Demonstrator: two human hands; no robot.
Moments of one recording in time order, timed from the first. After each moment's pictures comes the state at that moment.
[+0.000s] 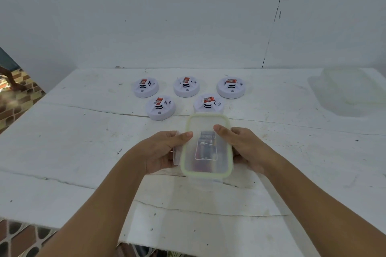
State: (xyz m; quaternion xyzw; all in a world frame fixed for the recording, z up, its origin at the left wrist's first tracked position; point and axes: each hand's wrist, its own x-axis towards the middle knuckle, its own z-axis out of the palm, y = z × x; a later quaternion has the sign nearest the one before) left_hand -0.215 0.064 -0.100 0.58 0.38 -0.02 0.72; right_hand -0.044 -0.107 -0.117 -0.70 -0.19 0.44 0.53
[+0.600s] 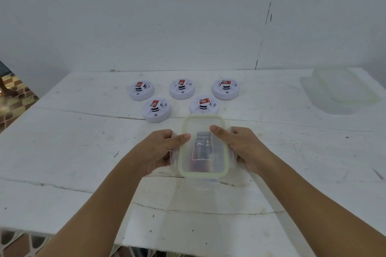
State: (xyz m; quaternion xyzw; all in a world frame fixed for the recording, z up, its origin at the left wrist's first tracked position) left_hand -0.215 0.055 -0.087 0.63 0.39 0.01 0.67; right_hand -0.050 -0.110 -0.112 -0.71 -0.15 0.41 0.56
